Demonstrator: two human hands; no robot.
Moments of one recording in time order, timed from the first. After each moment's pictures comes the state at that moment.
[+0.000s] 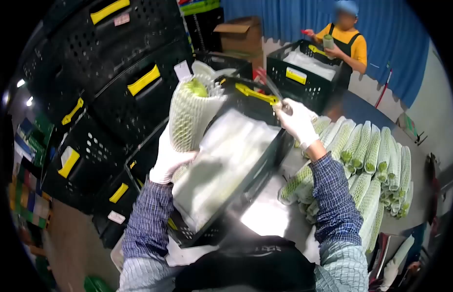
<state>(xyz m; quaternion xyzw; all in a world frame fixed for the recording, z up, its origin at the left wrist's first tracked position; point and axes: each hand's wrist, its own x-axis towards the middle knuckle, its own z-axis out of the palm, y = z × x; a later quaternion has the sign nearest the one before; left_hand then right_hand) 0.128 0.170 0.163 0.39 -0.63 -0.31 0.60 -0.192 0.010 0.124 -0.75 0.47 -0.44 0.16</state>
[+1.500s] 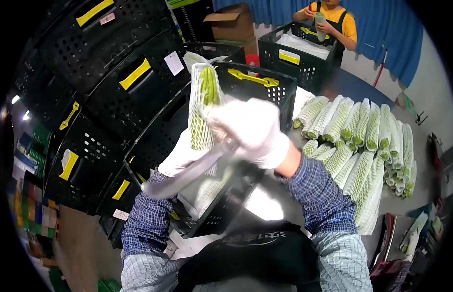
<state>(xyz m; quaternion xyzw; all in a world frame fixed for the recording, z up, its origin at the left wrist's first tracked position) 0.112 0.168 0.125 0.34 -0.54 -0.63 0.45 -0.119 0.140 0.190 -0.84 0.12 -0.51 -0.09</state>
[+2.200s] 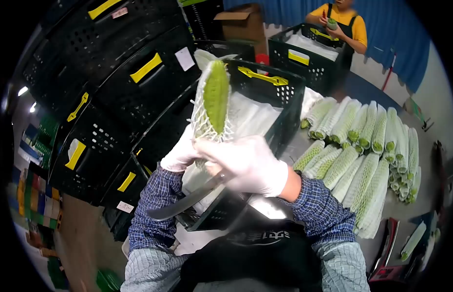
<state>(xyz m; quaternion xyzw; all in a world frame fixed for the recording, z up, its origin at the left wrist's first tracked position) 0.108 0.186 0.152 0.31 -0.62 -0.56 0.46 -0.104 0.199 0.173 -0.88 0.12 -0.45 0.10</state>
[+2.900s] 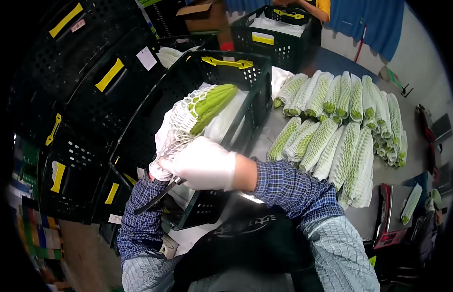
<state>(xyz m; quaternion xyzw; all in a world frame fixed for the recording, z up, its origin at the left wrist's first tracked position) 0.070 0.192 0.140 0.55 -0.74 -0.07 0.39 -0.074 0.205 0.142 -0.95 0.13 -0.26 0.10</state>
